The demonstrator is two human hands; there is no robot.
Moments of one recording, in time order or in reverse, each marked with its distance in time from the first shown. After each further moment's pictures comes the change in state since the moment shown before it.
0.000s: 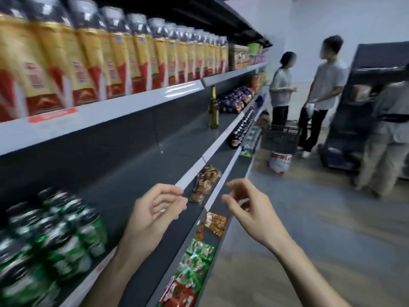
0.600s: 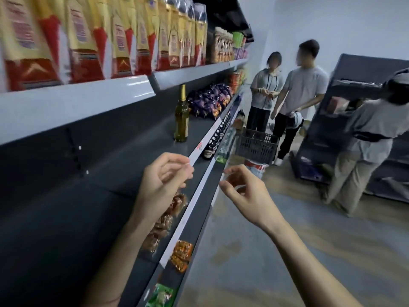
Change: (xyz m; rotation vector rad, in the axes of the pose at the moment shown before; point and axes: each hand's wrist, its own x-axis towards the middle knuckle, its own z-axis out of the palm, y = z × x) left_hand 0.378 -0.118 0.147 -0.175 -0.002 -0.001; right_hand 0.317 0.207 -0.046 -0.193 0.020 0.081
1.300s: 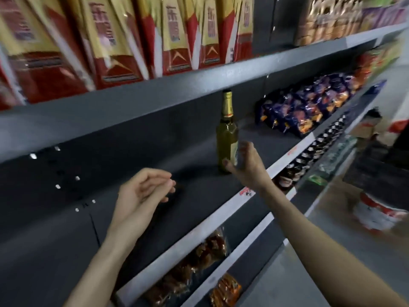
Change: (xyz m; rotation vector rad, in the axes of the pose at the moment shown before) left_hand 0.219 -0.109 0.039 0.304 0.540 -0.117; right_hand 0.411 0.188 0.136 0.156 -0.278 -0.209
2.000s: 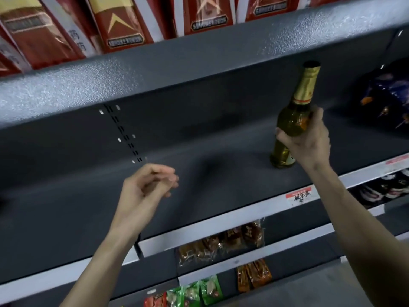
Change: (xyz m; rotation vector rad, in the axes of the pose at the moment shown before) left_hand -0.031 -0.006 0.002 0.196 0.399 -0.202; right_hand 0.086 0.041 0.025 0.168 0.026 -0.004
